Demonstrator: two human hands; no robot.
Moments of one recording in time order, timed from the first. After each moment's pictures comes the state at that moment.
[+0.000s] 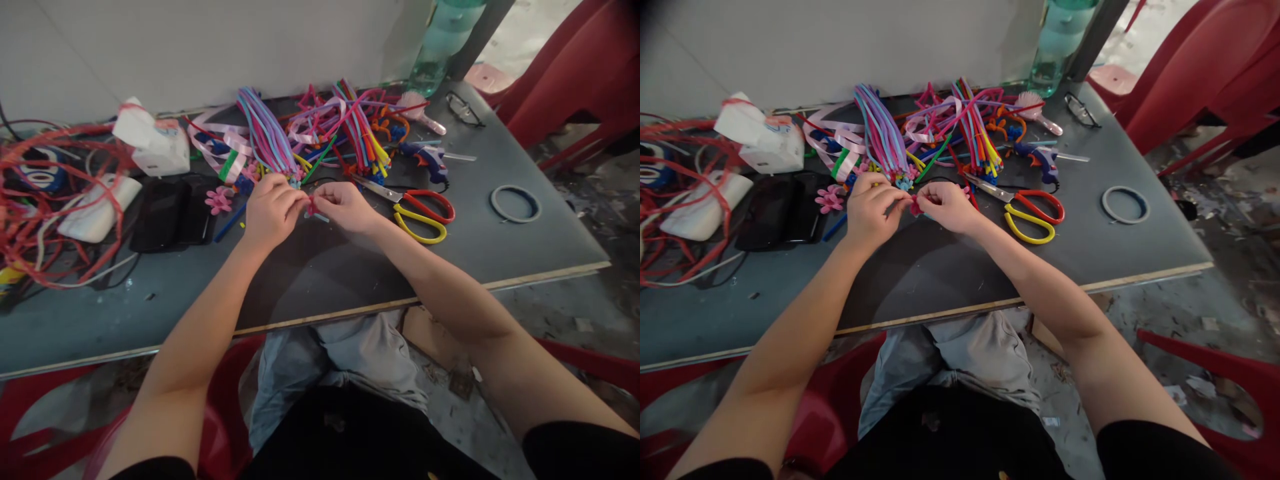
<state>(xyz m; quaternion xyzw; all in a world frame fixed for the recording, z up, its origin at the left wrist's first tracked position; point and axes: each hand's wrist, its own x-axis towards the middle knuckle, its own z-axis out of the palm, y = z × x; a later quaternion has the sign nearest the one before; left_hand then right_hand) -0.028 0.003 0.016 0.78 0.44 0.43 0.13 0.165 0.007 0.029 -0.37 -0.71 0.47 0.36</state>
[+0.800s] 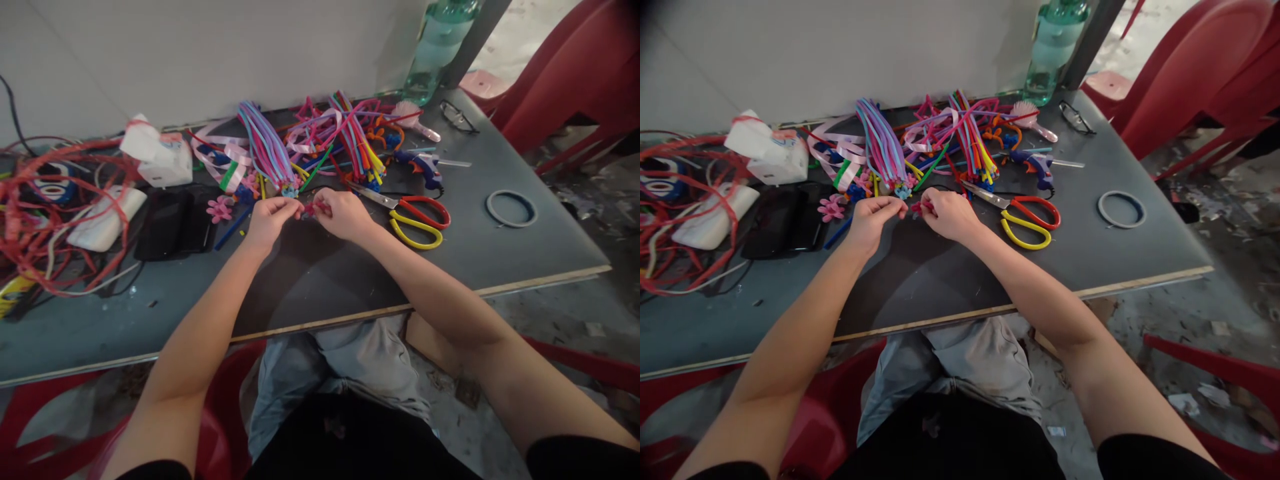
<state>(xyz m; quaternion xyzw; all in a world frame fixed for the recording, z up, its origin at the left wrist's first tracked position) -0.023 0.007 0.012 0.59 0.47 0.50 0.43 0.168 0.014 0.019 -0.49 -0.80 0.22 0.29</state>
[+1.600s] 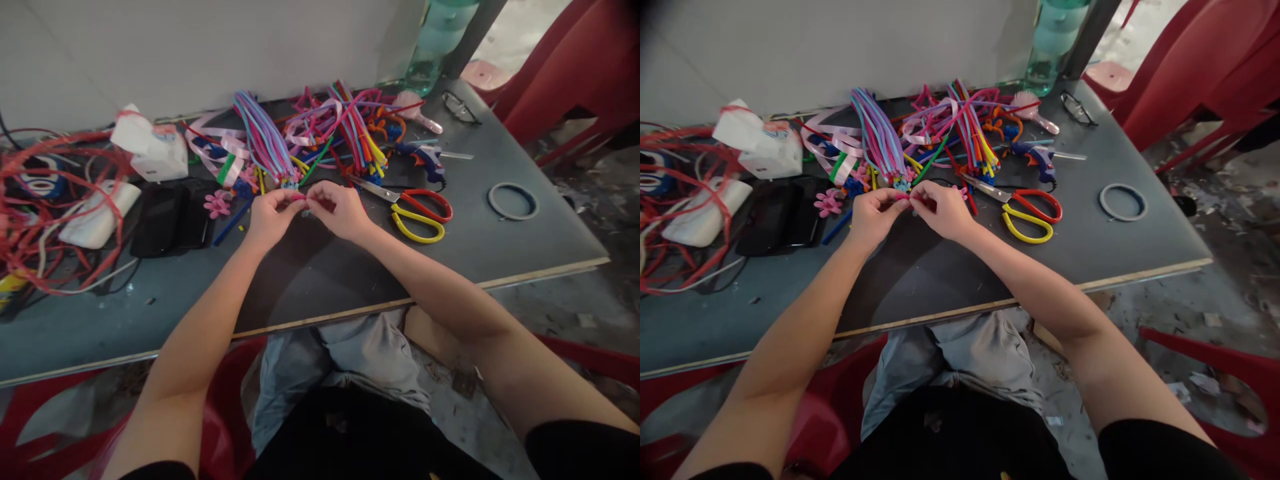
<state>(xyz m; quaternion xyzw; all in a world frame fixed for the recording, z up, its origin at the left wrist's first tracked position) -0.020 0.006 0.010 0.62 0.48 0.49 0.37 0.158 0.009 0.007 -0.36 -0.75 0.33 0.44</state>
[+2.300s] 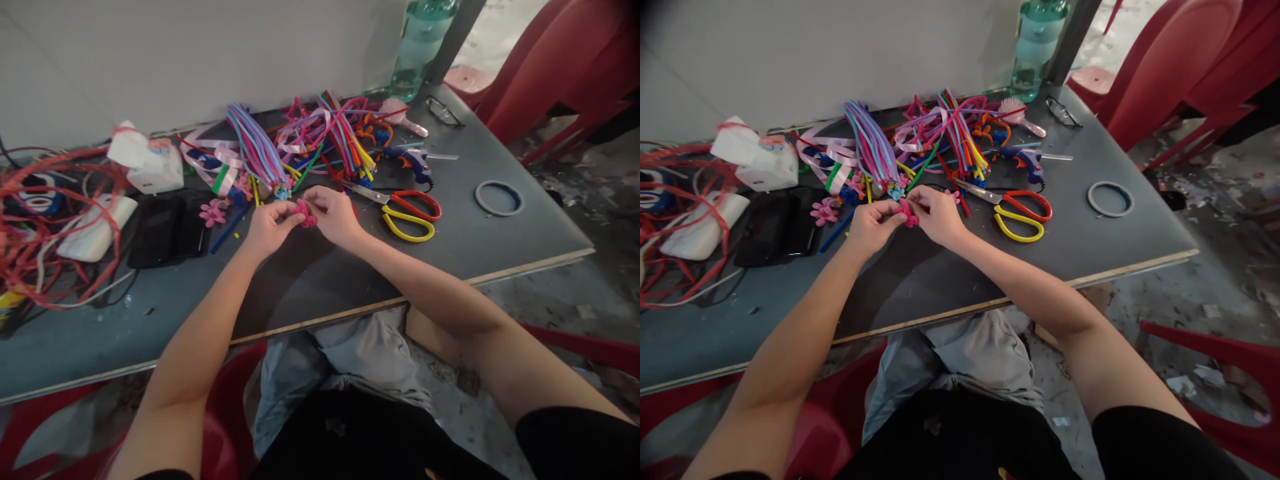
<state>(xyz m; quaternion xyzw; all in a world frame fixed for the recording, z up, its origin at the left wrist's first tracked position) -0.020 -0.001 0.016 0.69 0.44 0.42 0.39 0.153 0.004 0.007 -0.41 -0.67 0.41 0.47</state>
